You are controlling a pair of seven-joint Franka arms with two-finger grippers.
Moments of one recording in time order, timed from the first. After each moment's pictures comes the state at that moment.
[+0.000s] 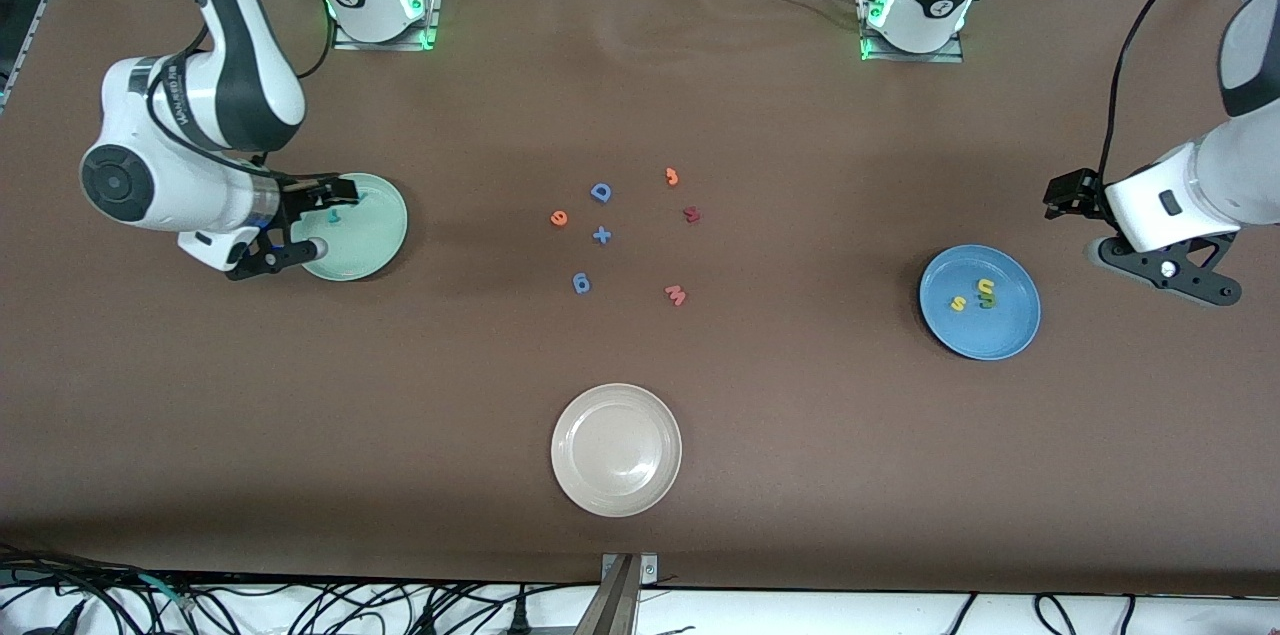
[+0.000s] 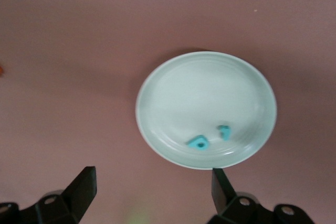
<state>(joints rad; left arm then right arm) 0.56 0.31 -0.73 -1.46 0.28 1.48 0.20 0.12 0.21 0.02 -1.98 0.09 1.85 -0.10</state>
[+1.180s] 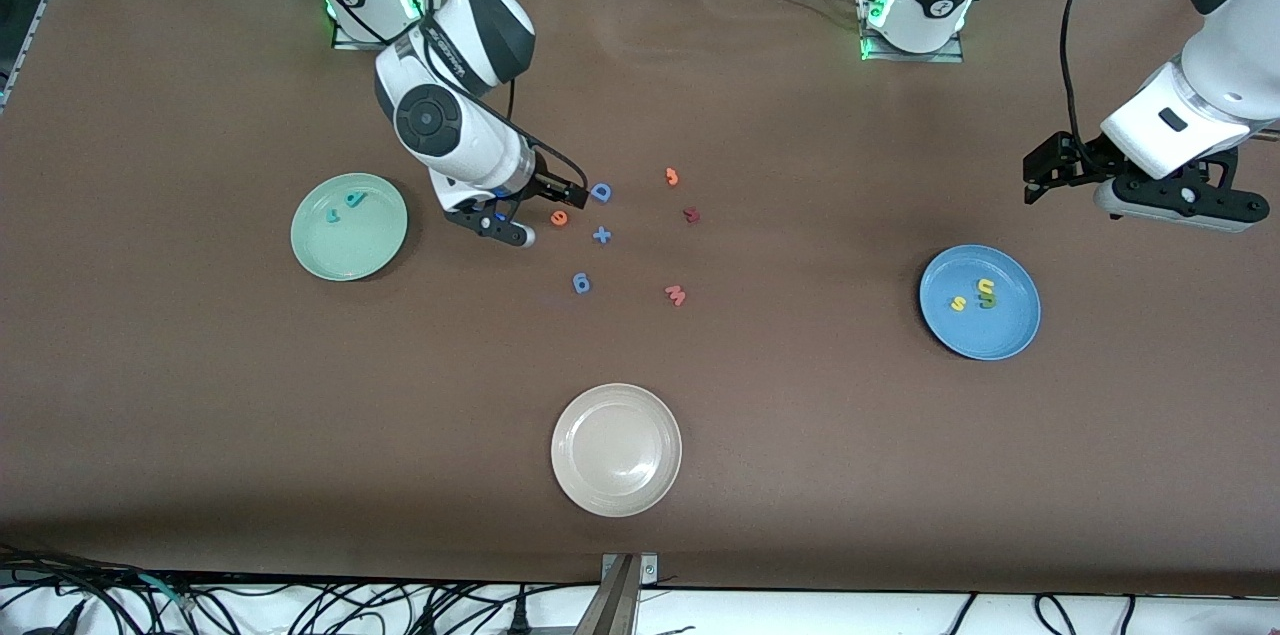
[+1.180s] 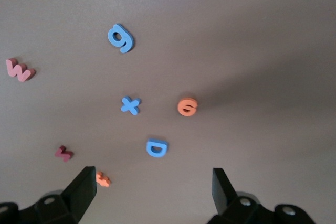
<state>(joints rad) -0.03 -0.03 -0.04 -1.80 0.02 1.80 0.12 0.16 0.40 0.49 -1.95 0.14 2.24 0.94</state>
